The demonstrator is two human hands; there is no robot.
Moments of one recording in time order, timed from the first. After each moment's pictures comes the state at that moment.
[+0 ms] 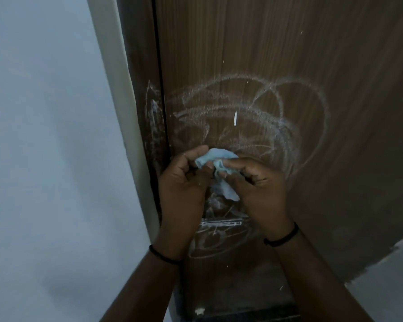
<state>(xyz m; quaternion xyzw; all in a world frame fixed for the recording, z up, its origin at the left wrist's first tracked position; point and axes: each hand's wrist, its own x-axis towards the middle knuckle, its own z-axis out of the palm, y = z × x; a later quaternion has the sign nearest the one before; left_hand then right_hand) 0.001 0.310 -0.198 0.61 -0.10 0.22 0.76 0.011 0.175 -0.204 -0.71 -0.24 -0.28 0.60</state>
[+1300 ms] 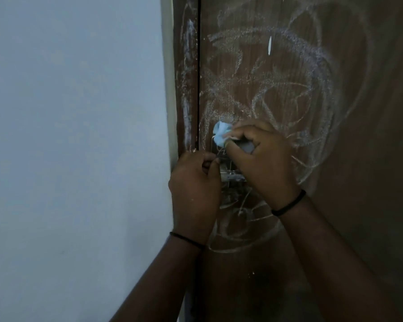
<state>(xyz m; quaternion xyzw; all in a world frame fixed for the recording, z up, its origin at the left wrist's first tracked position) 0.000 0.332 -0.326 0.76 -0.04 0.50 0.42 0.018 0.210 -0.278 -0.77 -0.25 -0.44 0.39</state>
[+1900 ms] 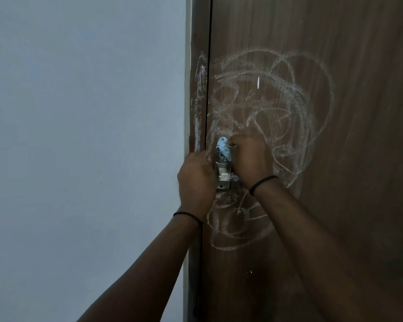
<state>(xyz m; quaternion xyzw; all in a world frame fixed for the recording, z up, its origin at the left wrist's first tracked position) -0.025 0.340 -0.309 0.77 -0.05 0.52 0.38 0.013 0.219 -0.258 -0.84 -0.21 -0.46 0.21</state>
